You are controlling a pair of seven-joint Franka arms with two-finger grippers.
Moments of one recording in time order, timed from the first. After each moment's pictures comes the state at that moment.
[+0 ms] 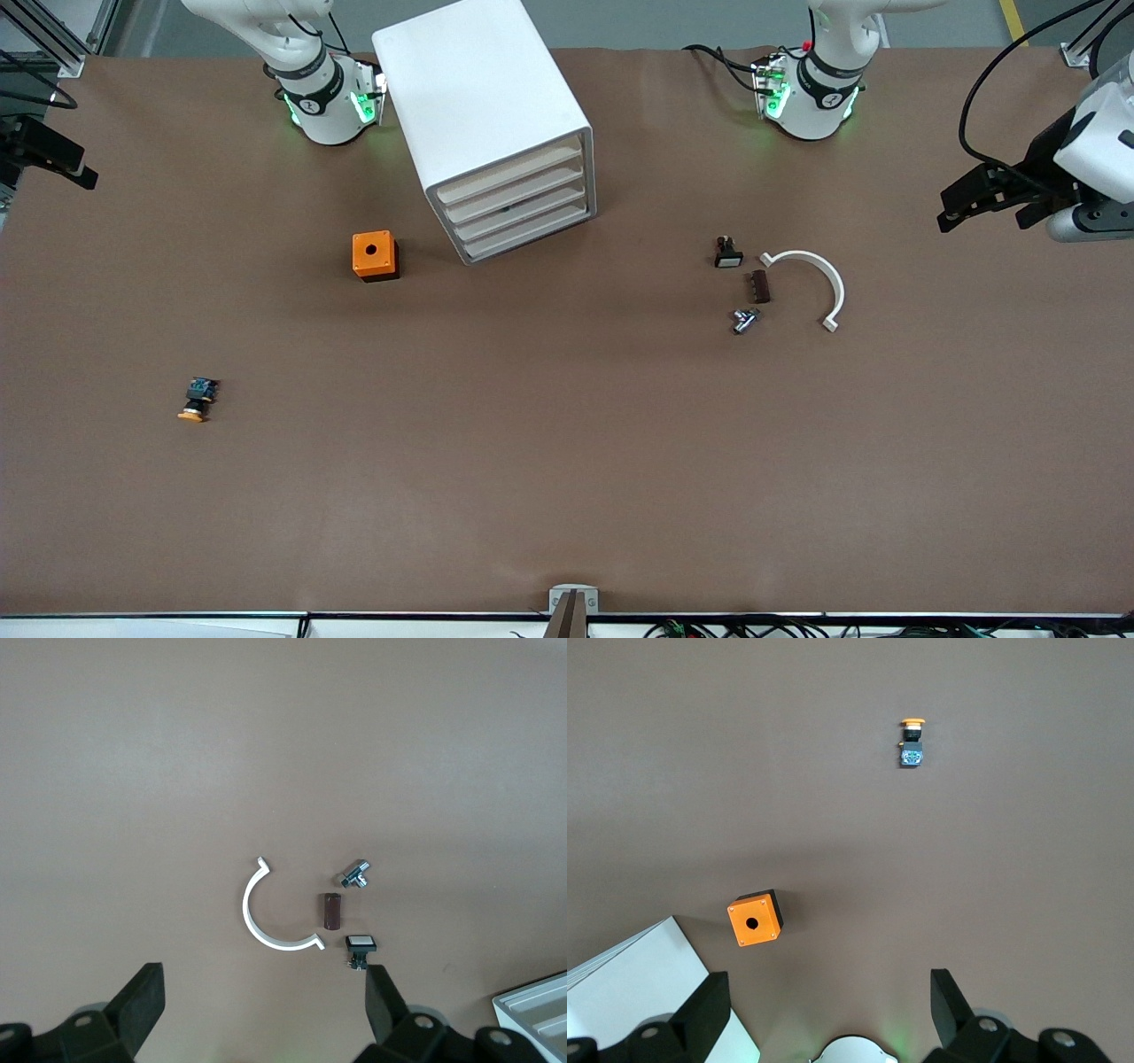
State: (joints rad) left arm 0.02 -0.04 -0.12 -1.60 -0.04 1.56 -0.14; right arm -0.02 -0.11 -0.08 -1.58 0.01 1.41 -0.01
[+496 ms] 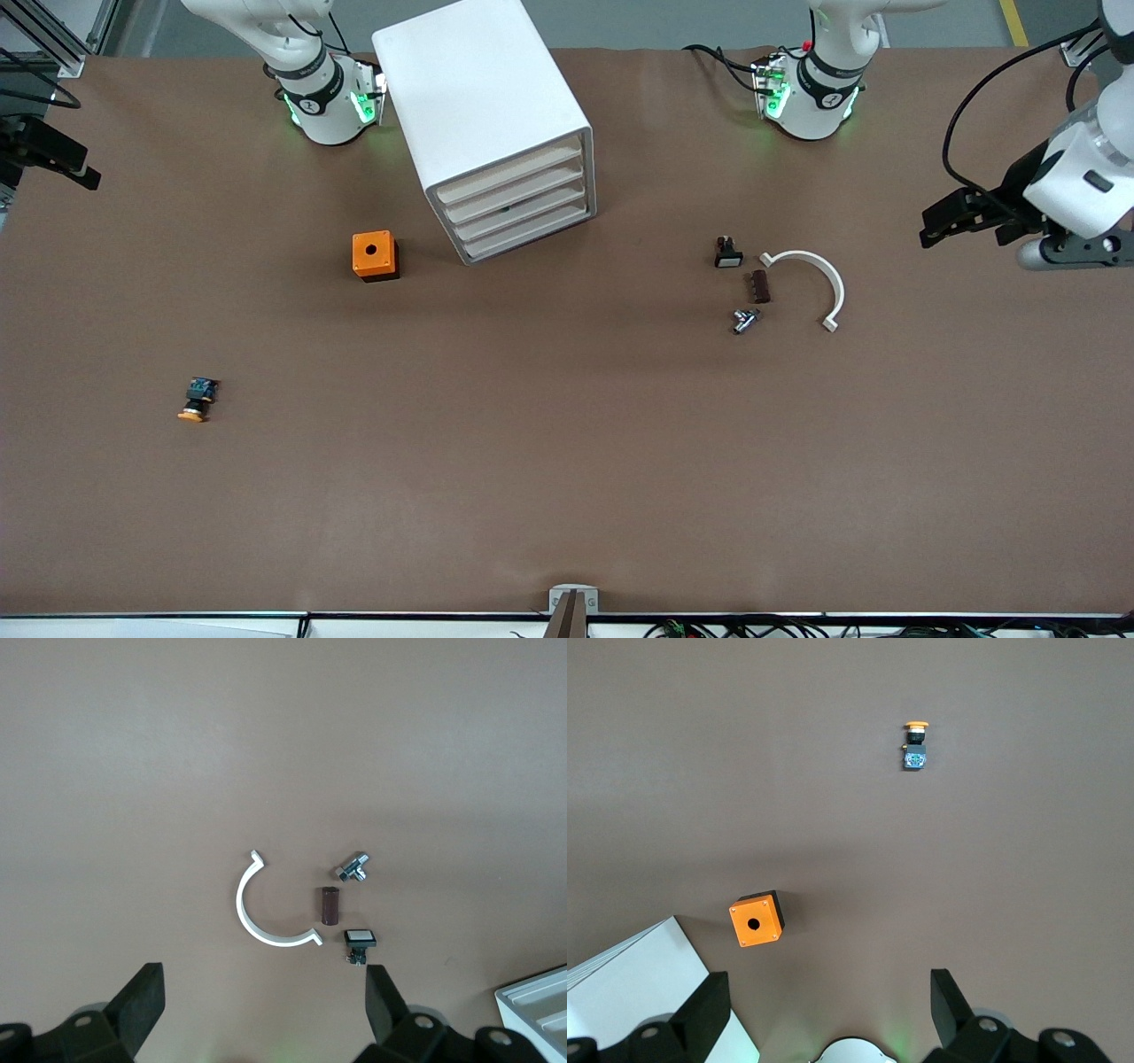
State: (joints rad) left arm 0.01 0.03 -0.13 -1.60 -0.05 1.56 -0.14; right arm -0.02 -0.11 -0.07 -1.58 0.01 1.41 -0.01
